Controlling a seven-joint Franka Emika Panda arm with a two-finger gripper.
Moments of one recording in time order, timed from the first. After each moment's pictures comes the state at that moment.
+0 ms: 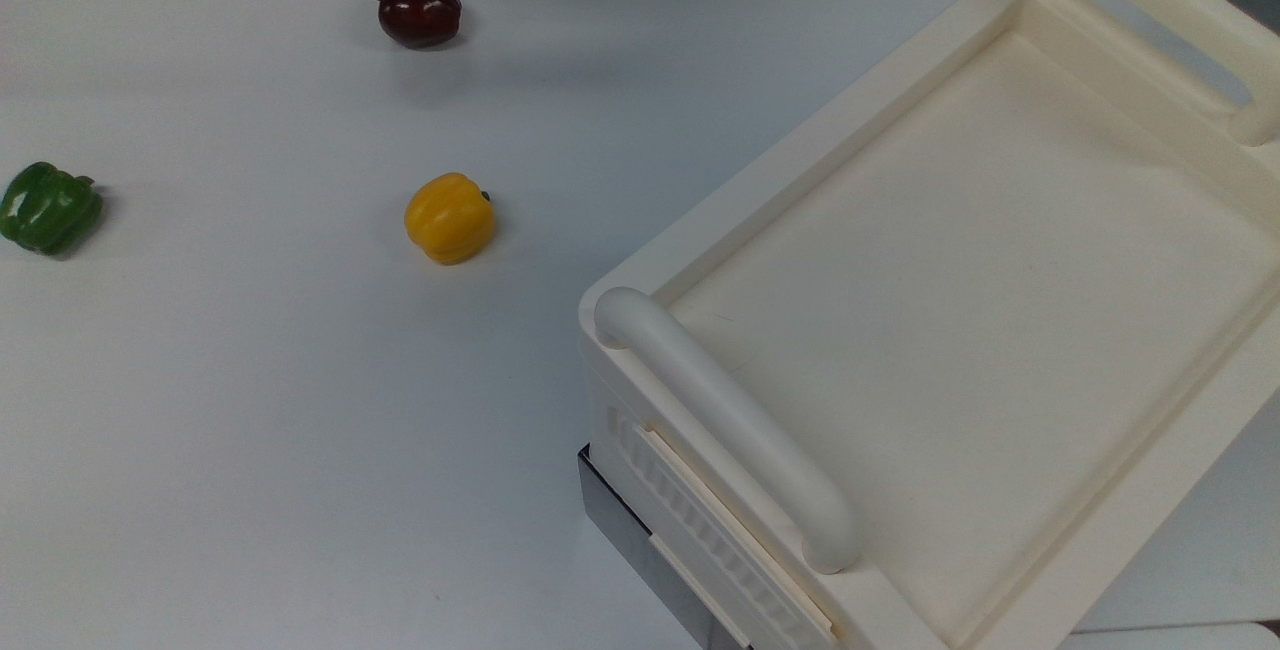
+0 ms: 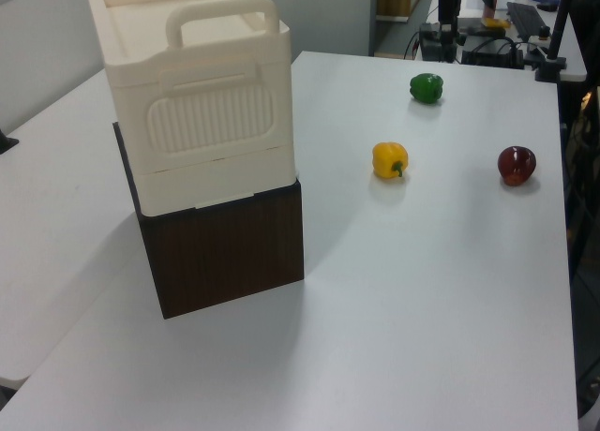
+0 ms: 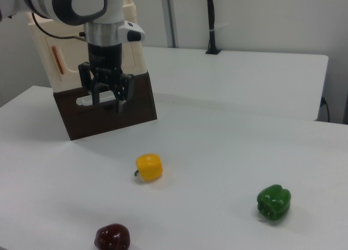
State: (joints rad) arm -0.06 0.09 -0.10 -1.47 0.13 1.42 -0.26
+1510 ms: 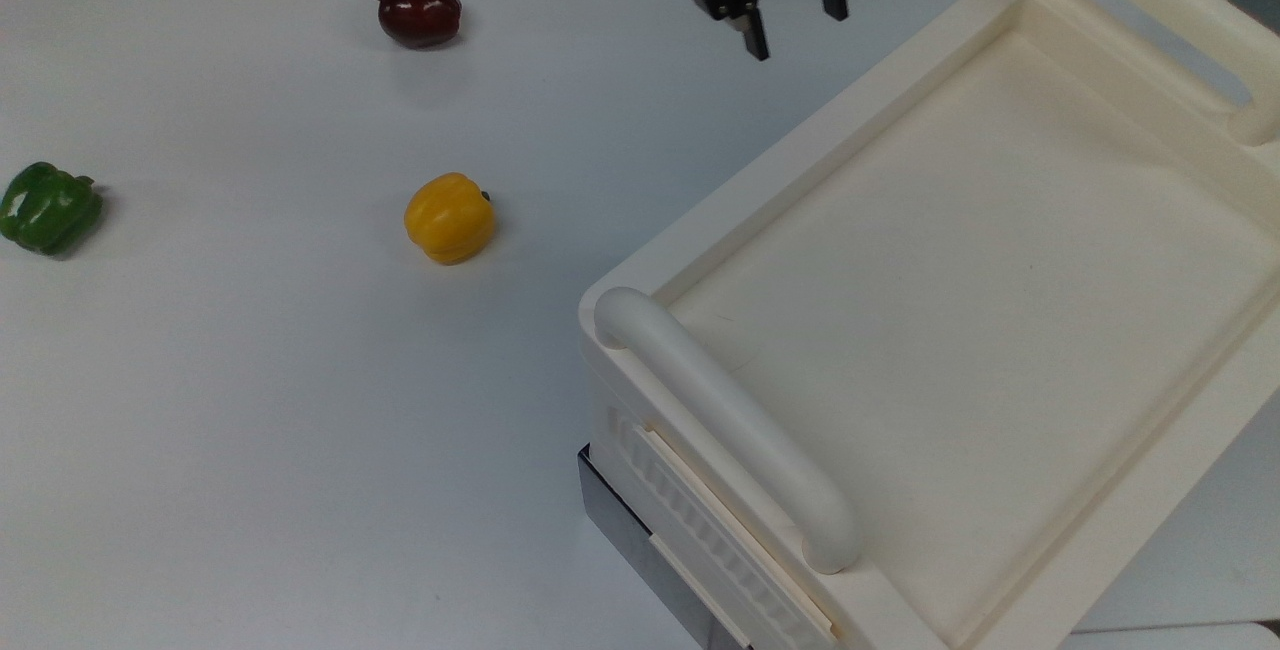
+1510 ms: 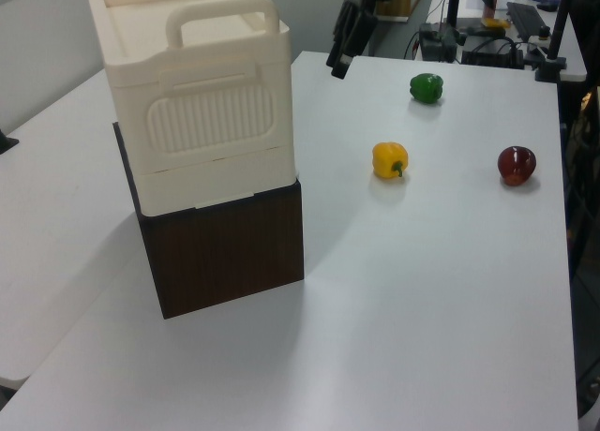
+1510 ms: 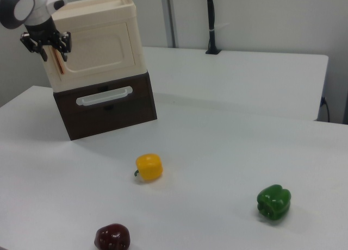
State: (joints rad) arm 0.39 0.14 -0.09 -1.47 0.23 2.01 -0.28
